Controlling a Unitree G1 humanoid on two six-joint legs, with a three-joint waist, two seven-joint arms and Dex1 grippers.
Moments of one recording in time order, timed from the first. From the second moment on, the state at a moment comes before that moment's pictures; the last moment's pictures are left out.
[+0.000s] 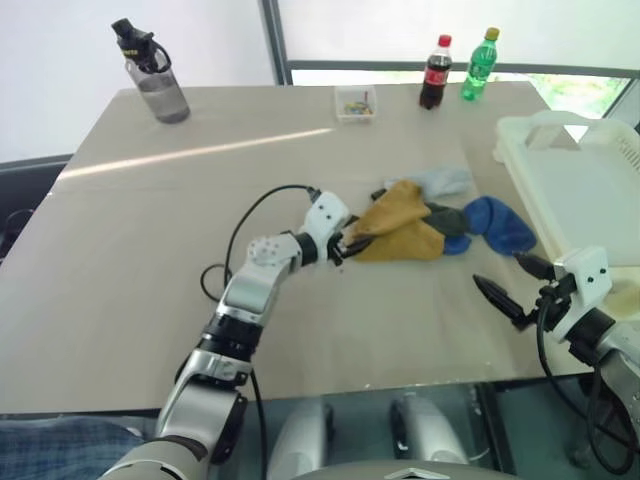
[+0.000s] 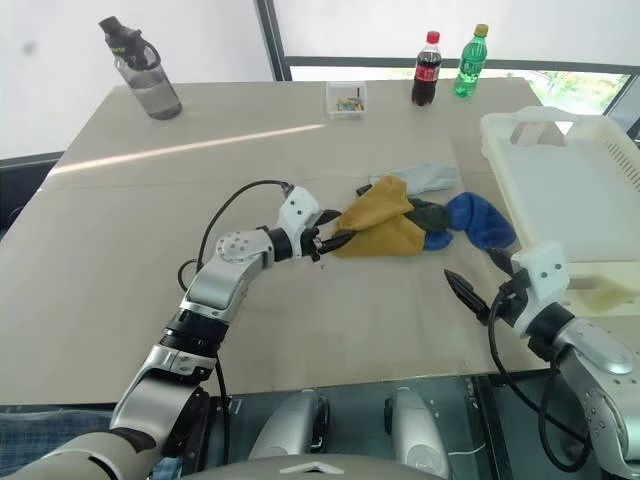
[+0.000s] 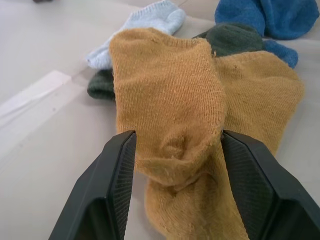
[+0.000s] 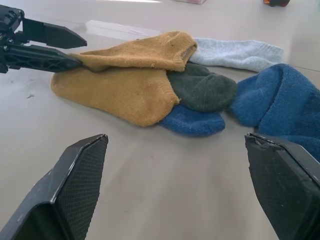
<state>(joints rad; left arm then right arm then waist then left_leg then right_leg) -0.57 0.29 -0.17 0.21 -0.09 0.33 -0.74 0.20 -0.58 -0.31 -0.59 0.56 0.54 0.54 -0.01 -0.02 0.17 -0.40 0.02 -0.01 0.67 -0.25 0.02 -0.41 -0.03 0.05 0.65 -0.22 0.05</state>
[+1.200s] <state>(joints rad) -0.45 0.25 0.00 0.00 -0.47 0.69 -0.72 0.19 -0.55 -0.28 -0.59 0.53 0.53 0.54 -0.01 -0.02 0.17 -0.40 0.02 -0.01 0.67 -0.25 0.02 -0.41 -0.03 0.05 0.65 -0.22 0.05</state>
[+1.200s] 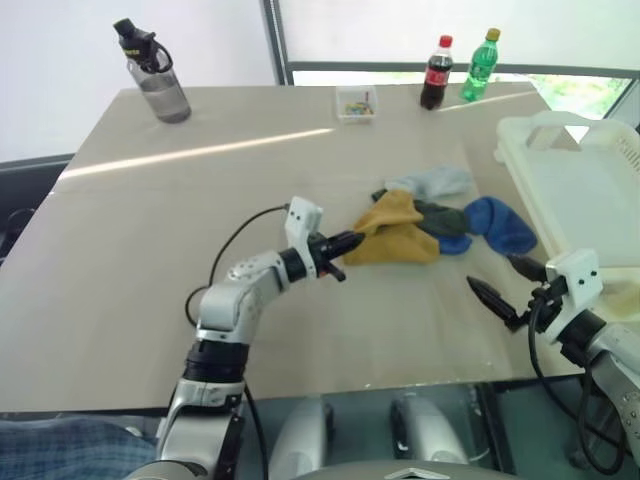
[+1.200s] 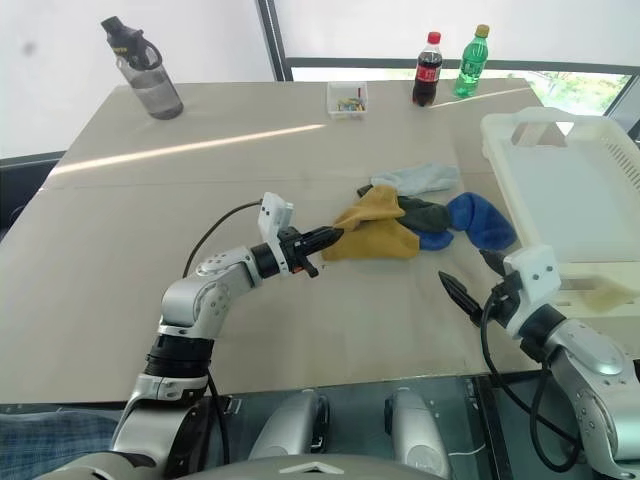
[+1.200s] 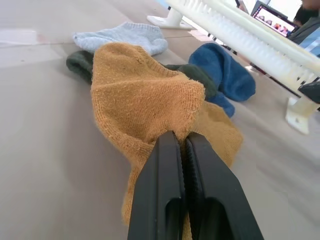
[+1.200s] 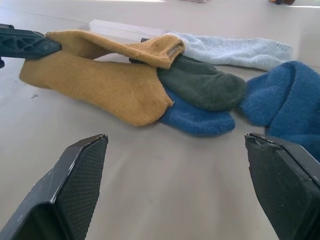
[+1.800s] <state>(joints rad) -0.44 0.26 -0.02 0.02 -0.49 0.68 -0.73 0.19 -0.54 -0.28 -0.58 0.52 0.51 0.54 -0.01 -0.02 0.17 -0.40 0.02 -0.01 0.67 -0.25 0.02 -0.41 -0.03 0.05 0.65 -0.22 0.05</state>
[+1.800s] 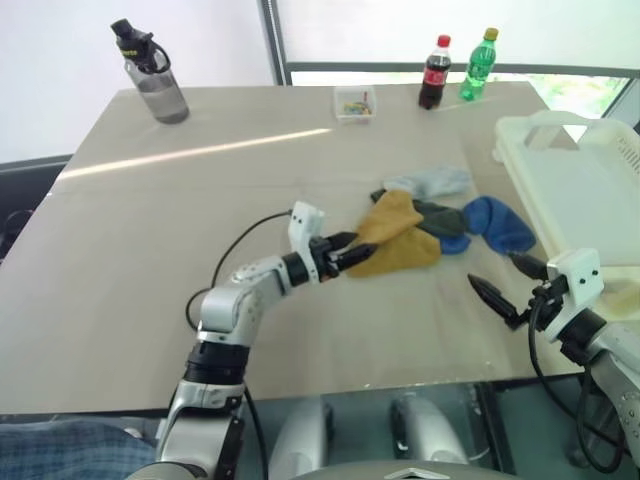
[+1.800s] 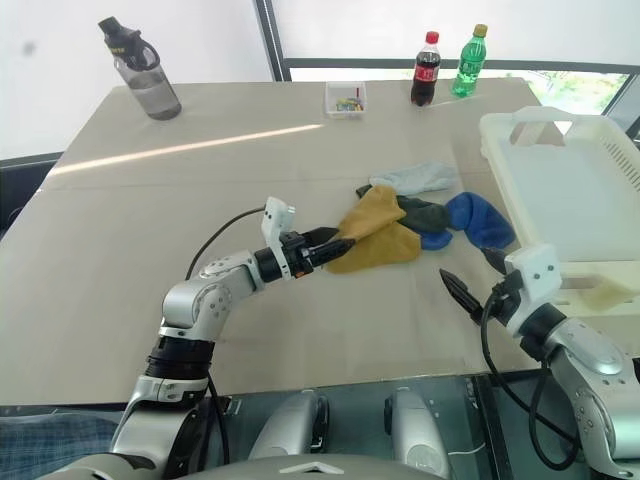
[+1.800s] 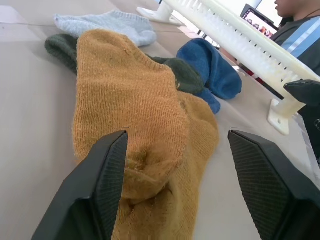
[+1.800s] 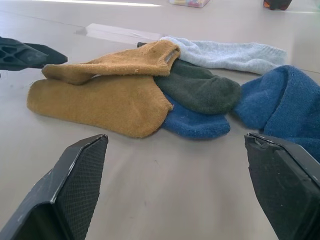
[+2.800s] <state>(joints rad) -0.24 0.46 -0.04 -0.12 -0.48 0.56 -0.85 0.19 -0.54 -0.28 -0.57 0.51 0.50 0.54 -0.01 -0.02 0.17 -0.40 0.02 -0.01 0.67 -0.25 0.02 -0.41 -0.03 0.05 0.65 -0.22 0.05</state>
